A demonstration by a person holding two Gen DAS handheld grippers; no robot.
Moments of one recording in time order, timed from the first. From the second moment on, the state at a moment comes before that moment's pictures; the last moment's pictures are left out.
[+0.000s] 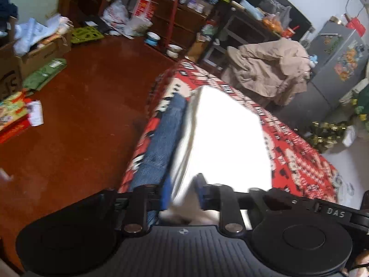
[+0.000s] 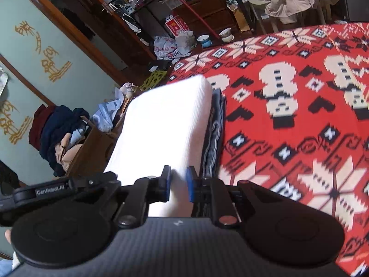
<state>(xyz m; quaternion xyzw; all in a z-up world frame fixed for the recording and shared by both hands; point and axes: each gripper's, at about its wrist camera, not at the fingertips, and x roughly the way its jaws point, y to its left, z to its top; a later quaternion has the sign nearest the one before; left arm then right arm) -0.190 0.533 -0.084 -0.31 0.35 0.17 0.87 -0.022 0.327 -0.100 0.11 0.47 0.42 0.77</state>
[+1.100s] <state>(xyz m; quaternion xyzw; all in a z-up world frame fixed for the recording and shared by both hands) -0.059 0.584 -0.064 -0.30 0.38 0.17 0.86 0.112 0.372 -0.098 0.18 0.52 0.39 0.74</state>
